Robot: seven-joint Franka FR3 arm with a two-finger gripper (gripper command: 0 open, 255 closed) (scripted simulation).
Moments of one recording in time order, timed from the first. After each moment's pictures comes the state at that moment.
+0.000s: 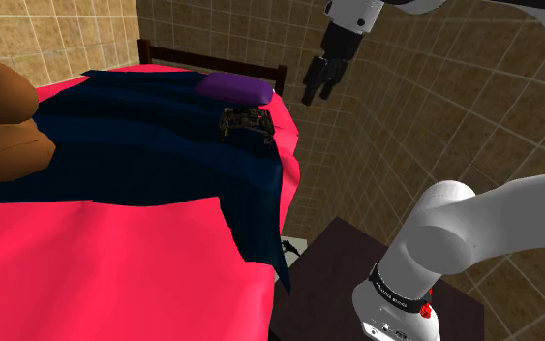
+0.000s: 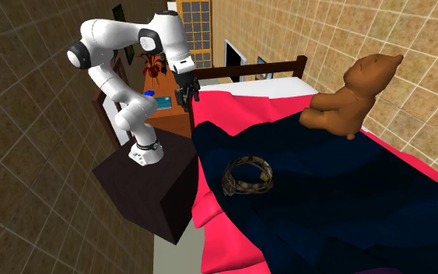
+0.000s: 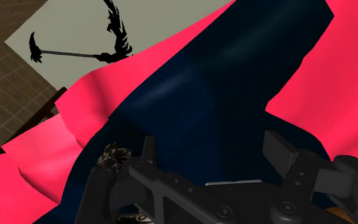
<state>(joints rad) -0.02 -0.77 -0.01 -2.32 0.01 1.72 -0.08</state>
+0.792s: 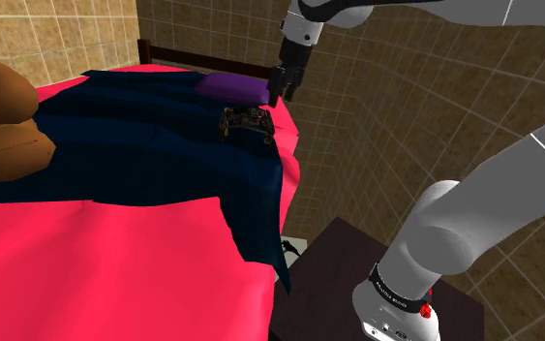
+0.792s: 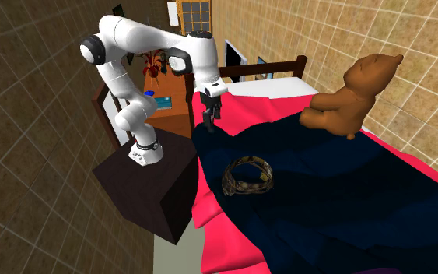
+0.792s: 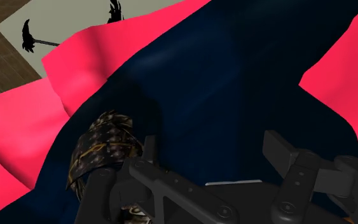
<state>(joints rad) 0.00 -0.38 -0.07 -2.13 0.00 1.87 -0.21</state>
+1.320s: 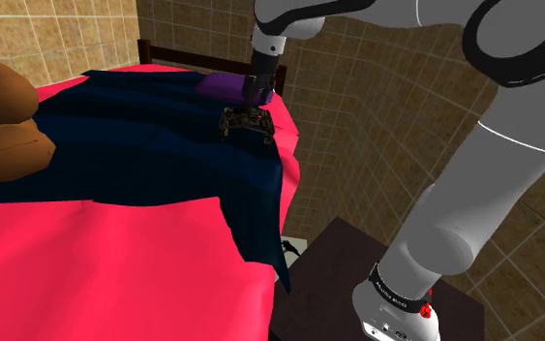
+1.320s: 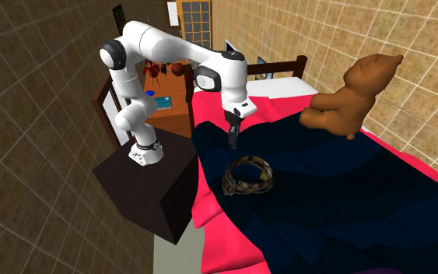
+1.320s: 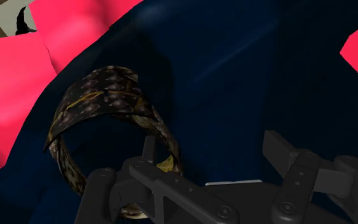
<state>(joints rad) 0.01 -0.04 -0.09 -1.88 0.03 1.92 -0.31</state>
